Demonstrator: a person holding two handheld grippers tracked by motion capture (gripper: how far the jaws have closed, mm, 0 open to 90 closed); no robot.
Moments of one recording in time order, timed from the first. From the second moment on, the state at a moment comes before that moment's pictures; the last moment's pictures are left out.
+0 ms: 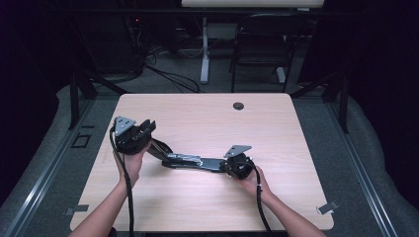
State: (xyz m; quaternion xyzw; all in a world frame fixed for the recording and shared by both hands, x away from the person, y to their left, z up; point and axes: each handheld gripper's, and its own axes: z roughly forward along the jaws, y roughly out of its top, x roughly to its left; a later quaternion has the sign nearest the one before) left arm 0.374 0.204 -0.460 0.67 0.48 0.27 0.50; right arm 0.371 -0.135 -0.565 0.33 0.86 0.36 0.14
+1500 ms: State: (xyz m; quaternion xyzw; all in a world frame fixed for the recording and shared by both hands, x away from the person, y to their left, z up) left arm 0.318 0.193 -0.475 0.79 0.41 0.15 0.42; right arm 0.401 -0.191 -0.499 0.37 0.88 0.27 0.09
